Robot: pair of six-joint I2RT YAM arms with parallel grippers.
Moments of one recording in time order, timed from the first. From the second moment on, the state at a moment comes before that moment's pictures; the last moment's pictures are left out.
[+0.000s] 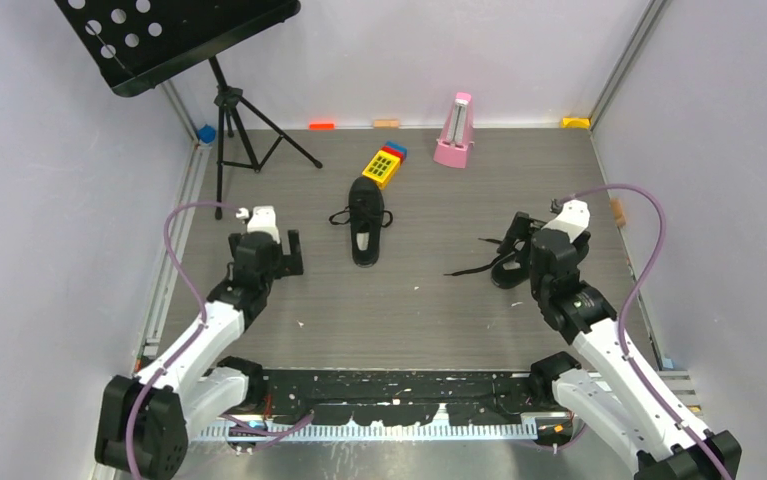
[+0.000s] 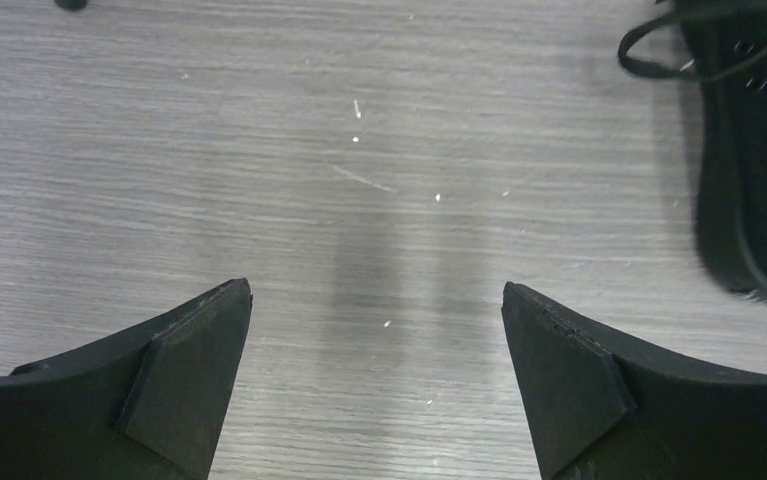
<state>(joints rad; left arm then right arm) -0.27 0.98 0.50 -0.08 -0.29 -0.18 0.36 0.73 0.60 -0.31 0.53 0.40</state>
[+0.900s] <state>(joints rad) -0.27 0.78 0.40 0.00 0.11 -0.36 0.35 1.00 0.74 -0.84 0.62 1.10</state>
